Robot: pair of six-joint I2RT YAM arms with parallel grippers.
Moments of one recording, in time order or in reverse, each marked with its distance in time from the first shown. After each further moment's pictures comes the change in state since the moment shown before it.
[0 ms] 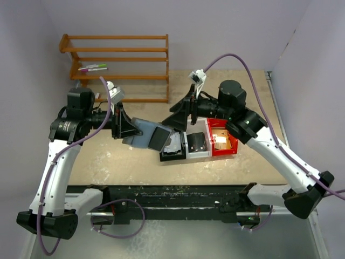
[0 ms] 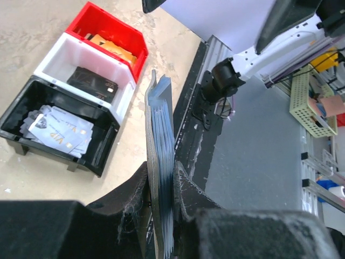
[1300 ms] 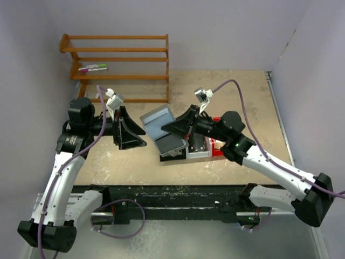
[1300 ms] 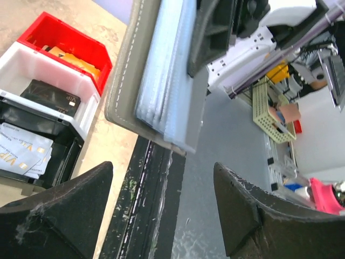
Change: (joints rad) left arm -0.012 -0.104 -0.231 0.338 0.159 -0.251; right arm 0.096 -0.108 -0.385 0.541 0.060 0.269
